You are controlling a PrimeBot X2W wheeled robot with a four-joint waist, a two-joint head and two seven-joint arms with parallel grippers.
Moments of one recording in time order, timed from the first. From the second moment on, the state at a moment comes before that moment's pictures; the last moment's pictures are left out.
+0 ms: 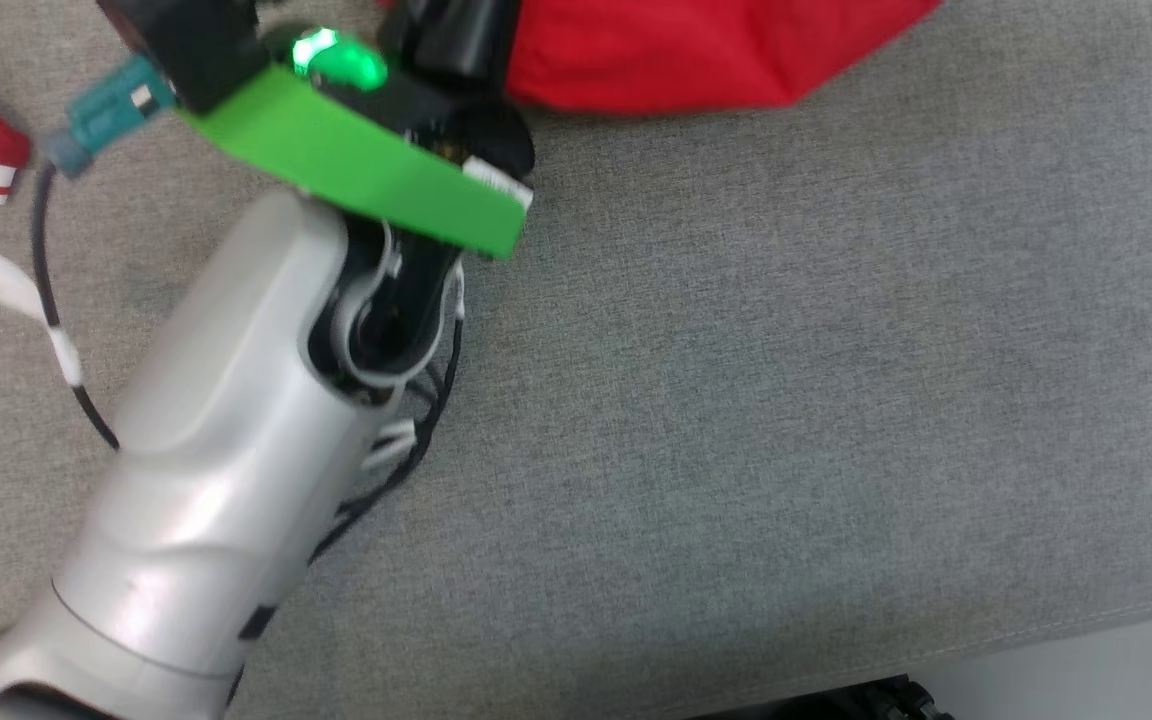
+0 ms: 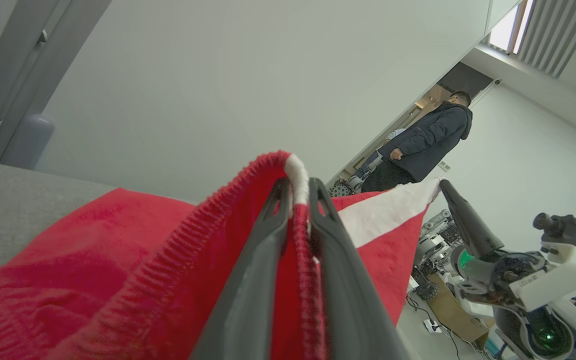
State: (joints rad) left arm -0.97 0.18 -0.65 0.23 -1.09 -0.13 -0.26; right arm -0.87 -0.62 0.26 0.04 0.85 0.13 -0.26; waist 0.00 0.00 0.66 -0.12
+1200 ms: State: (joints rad) left arm -0.87 0.18 -0.81 0.57 -0.86 -0.12 -0.19; right arm -0.44 -0.56 0.32 -0.04 0.82 0.13 -0.26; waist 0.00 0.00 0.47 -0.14
